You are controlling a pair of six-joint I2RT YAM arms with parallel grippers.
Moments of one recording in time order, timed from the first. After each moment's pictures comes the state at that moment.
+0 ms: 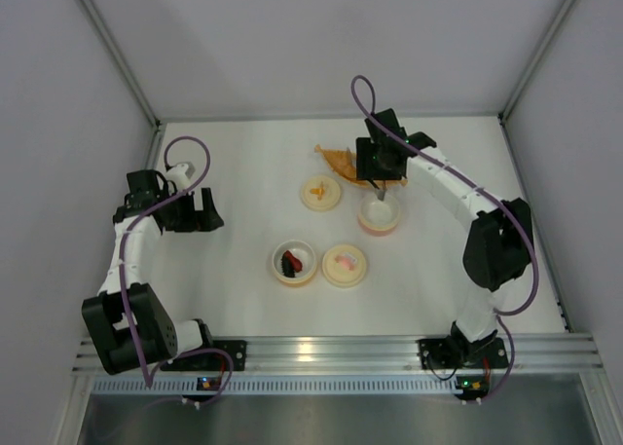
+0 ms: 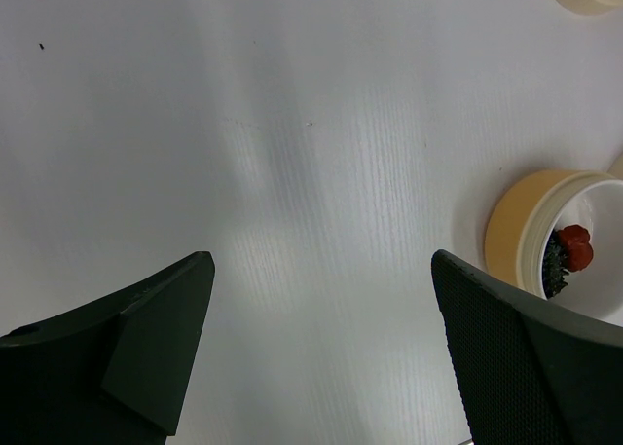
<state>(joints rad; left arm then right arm) 0.28 1.28 0.94 -0.63 0.51 0.19 0.48 1.80 1.60 -0.72 0.16 0.39</state>
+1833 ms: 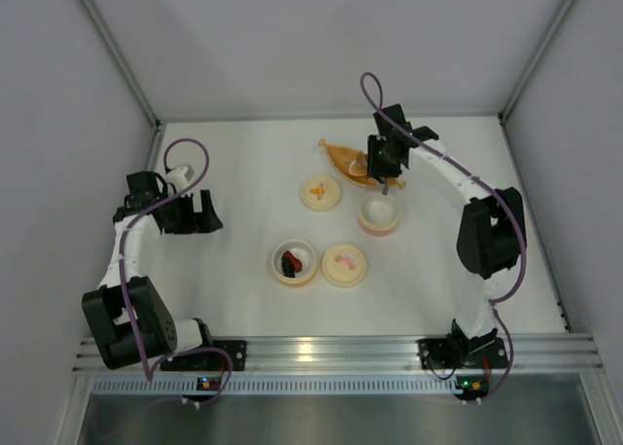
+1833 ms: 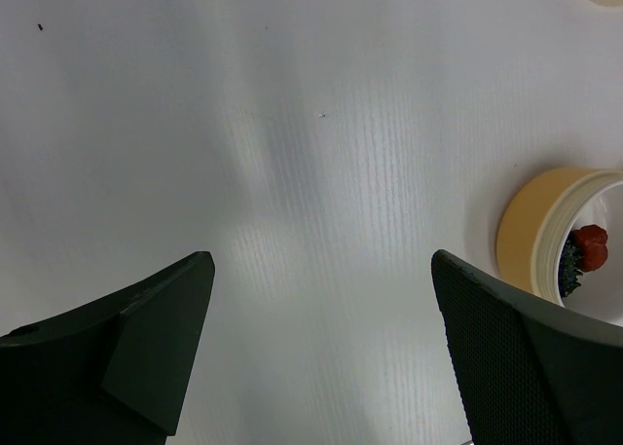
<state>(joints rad) 0.29 1.31 0.93 -0.62 0.51 0.20 0.41 1.91 1.66 -0.72 0.07 0.39</state>
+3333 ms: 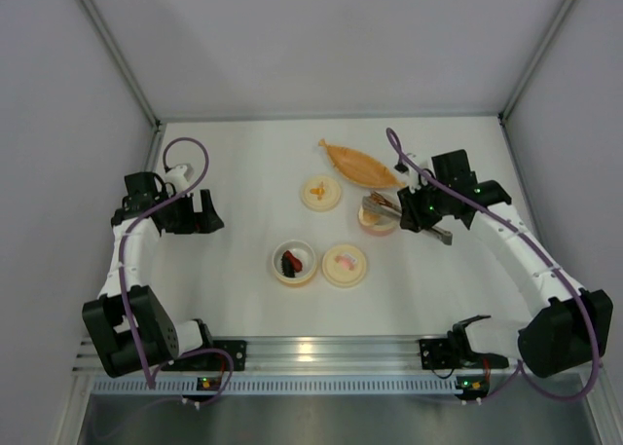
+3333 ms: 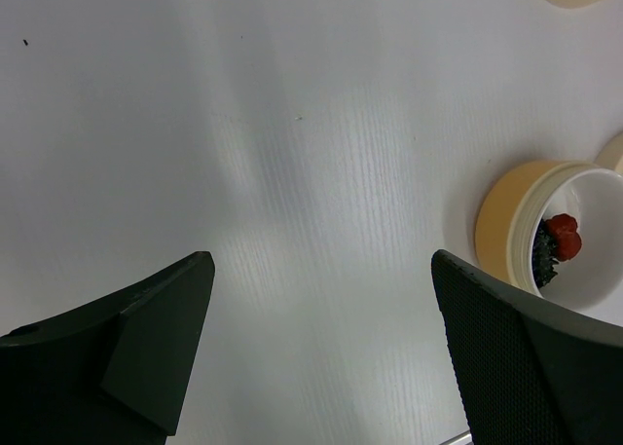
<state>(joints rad) 0.29 1.27 0.93 -0.64 0.55 0.20 0.30 1.24 1.10 -0.82 -0.30 -0.23</state>
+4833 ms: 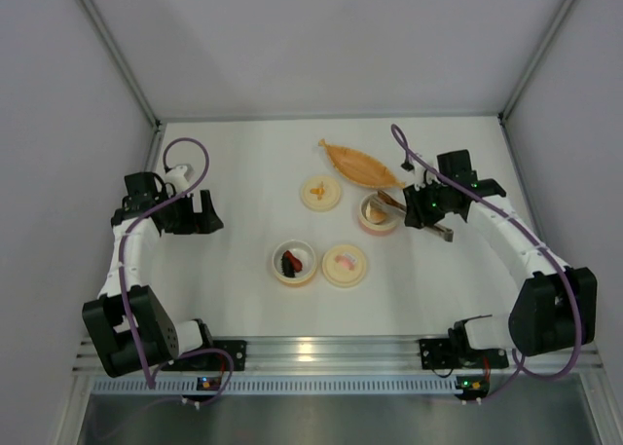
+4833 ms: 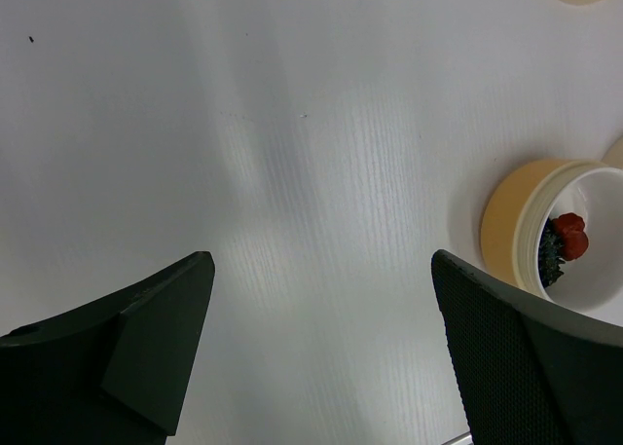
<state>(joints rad) 0.29 1.27 0.93 -0.64 0.54 0.21 0.19 1.34 1.04 -0.70 -0.34 -0.26</state>
